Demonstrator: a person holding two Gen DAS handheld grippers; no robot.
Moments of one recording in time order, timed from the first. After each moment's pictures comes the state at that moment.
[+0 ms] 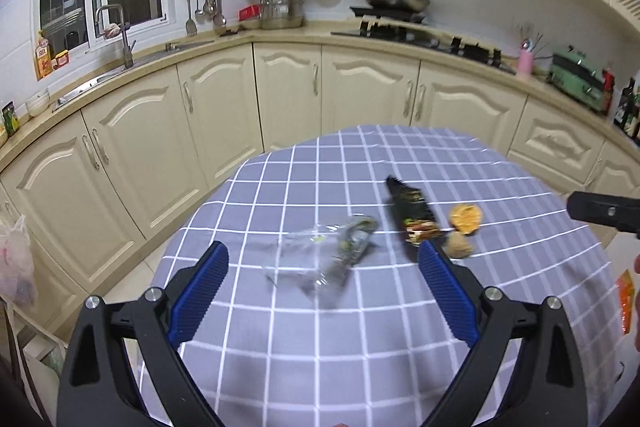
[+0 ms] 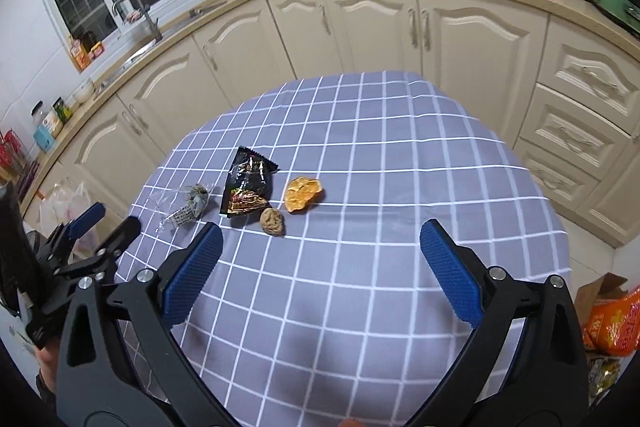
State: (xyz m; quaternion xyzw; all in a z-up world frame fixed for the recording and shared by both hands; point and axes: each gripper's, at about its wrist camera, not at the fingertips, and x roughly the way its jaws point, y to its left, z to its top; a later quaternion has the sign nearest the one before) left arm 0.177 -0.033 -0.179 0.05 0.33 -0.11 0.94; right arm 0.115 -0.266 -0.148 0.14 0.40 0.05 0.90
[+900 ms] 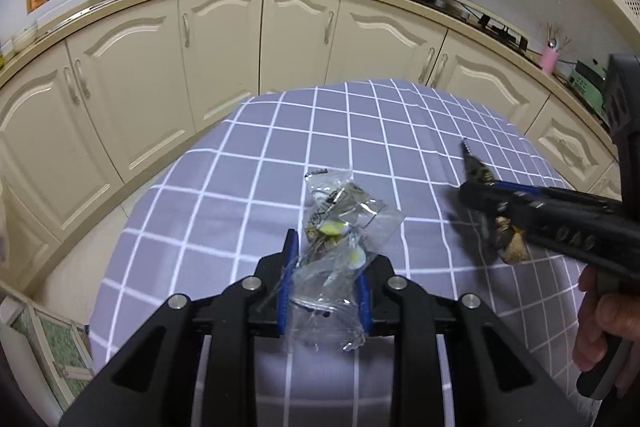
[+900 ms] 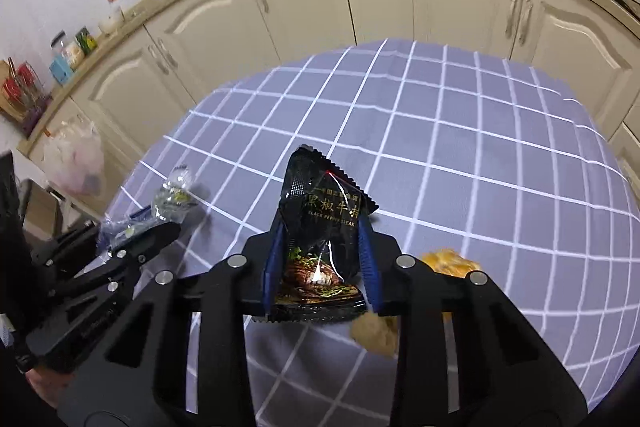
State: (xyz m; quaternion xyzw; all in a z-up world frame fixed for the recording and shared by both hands) left arm 0.229 -0.002 -0.230 -0.03 0.42 -0.12 0.90; right arm 0.217 -0.180 -0.191 0.09 0.44 0.15 0.88
